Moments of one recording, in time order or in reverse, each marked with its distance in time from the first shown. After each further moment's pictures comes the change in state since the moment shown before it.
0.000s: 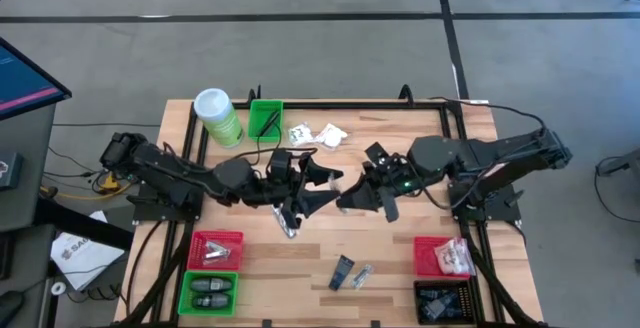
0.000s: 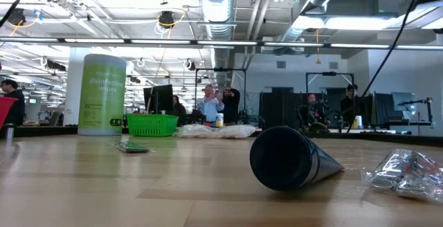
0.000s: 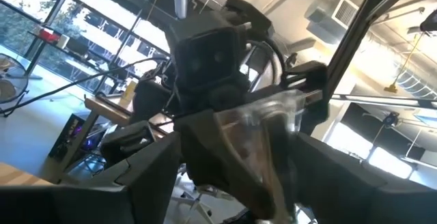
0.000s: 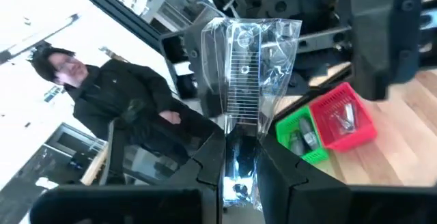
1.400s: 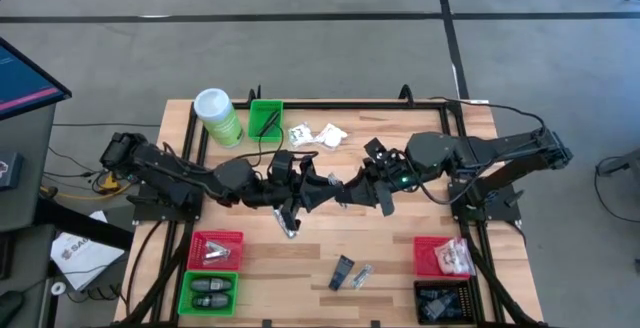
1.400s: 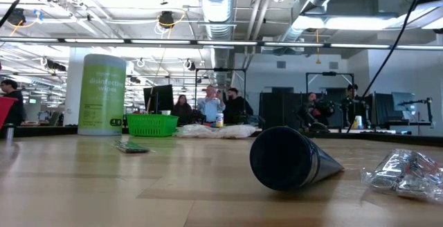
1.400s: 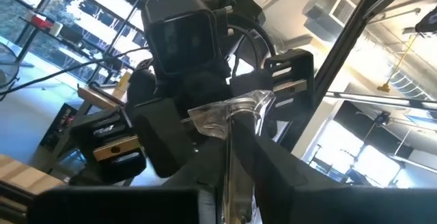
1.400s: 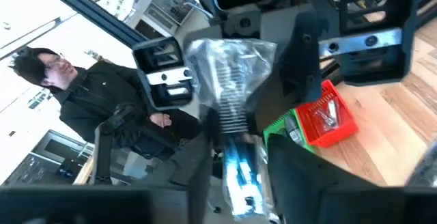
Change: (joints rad) left arm -0.007 0.000 0.000 -0.016 0.017 -0.039; right arm -0.023 -0.005 -0.003 -0.033 0.001 0.017
